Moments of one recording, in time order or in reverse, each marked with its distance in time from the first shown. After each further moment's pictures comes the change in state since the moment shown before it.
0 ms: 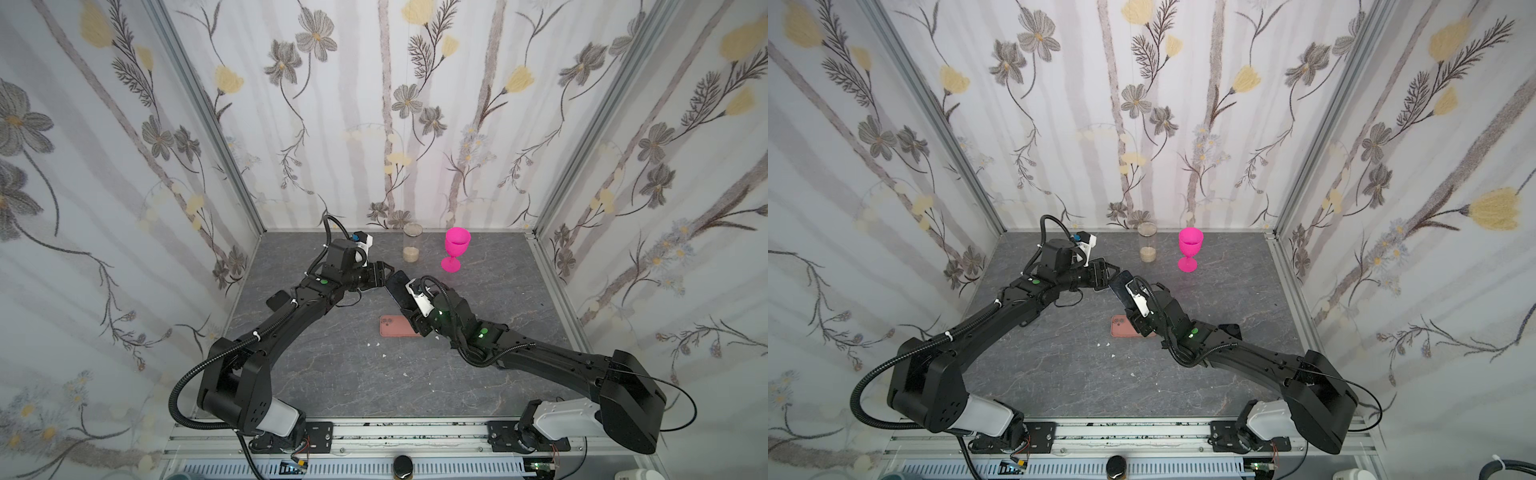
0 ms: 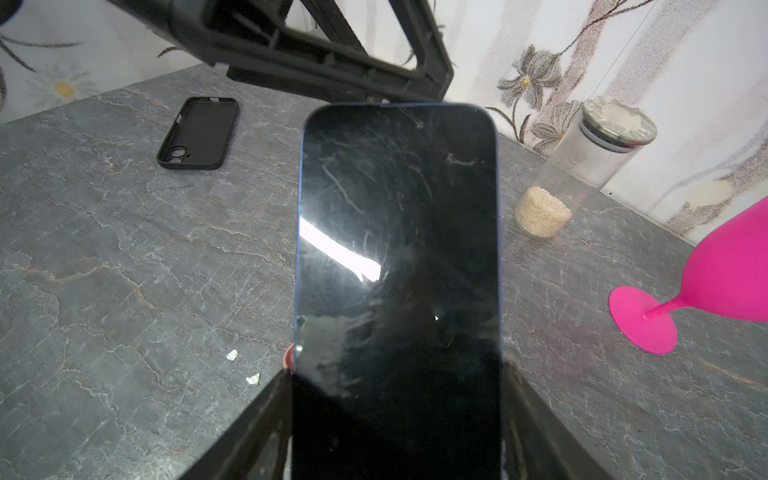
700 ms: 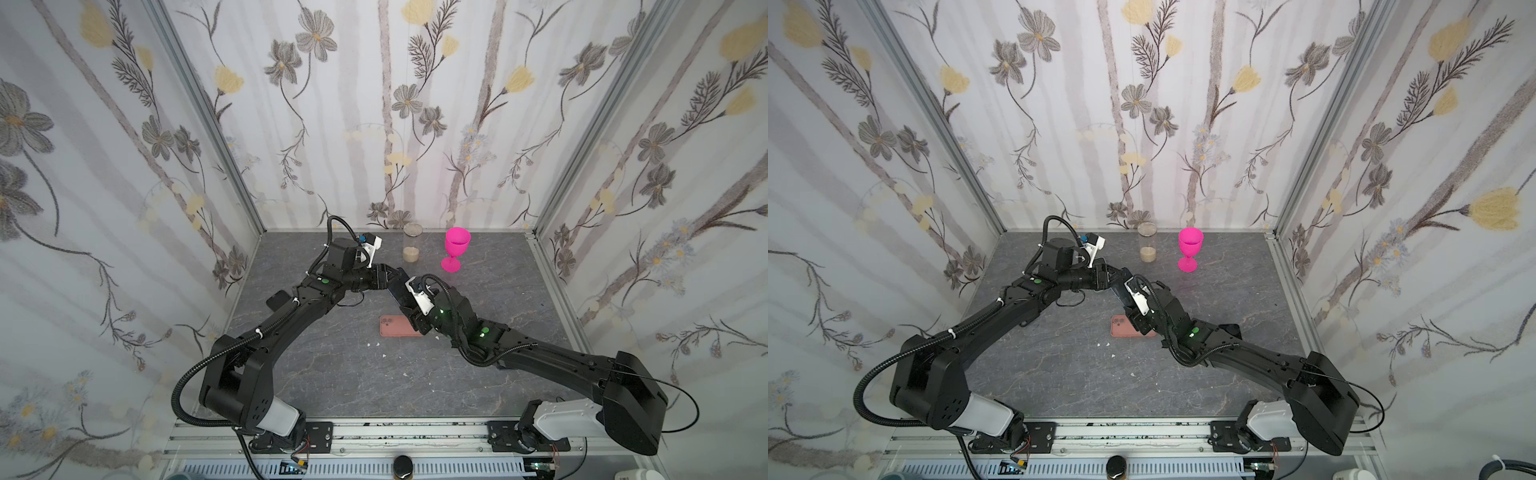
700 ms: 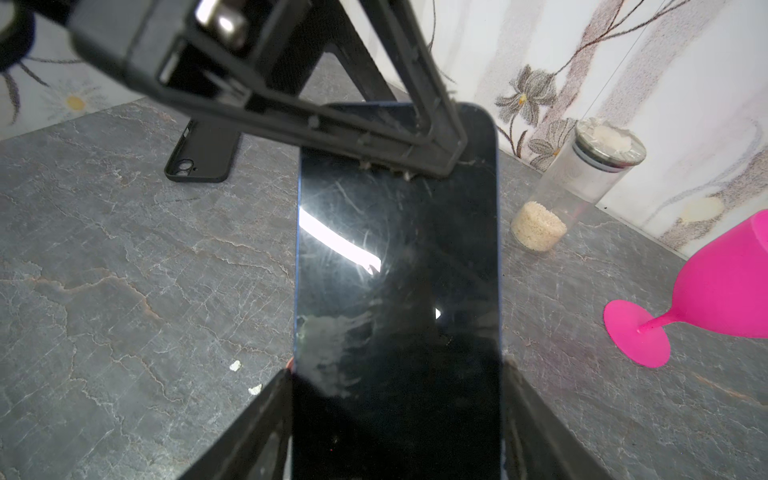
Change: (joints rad) left arm -0.003 0.011 0.000 0.032 0.223 -0.026; right arm 0.003 -0.019 0.010 0.007 0.000 -0.007
